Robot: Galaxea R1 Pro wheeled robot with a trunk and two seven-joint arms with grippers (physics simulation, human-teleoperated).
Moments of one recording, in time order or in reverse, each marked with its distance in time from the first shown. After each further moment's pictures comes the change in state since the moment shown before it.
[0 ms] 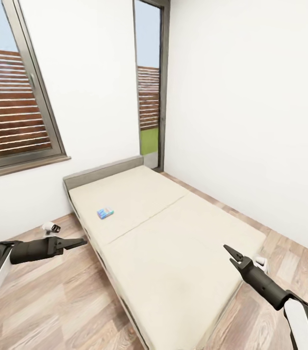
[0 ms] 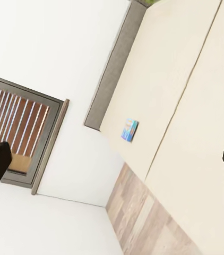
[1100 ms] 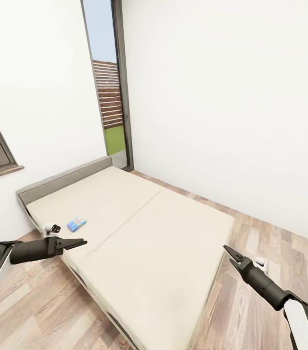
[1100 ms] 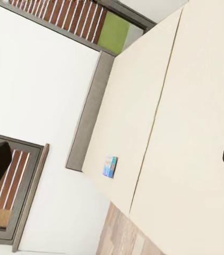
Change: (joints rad) left arm 0.000 0.000 0.000 0.000 0.000 0.000 0.000; right arm 0.000 0.000 0.000 0.006 0.000 0.000 0.000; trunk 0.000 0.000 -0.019
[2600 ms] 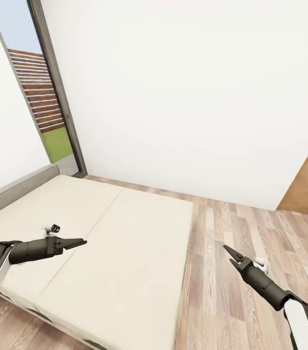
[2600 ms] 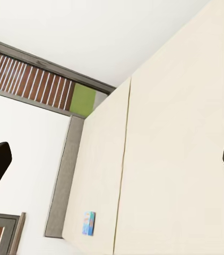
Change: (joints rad) left arm 0.000 0.001 0.003 0.000 0.000 0.000 0.000; right arm 0.000 0.000 -0.001 0.000 0.000 -0.001 0.000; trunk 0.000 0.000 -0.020
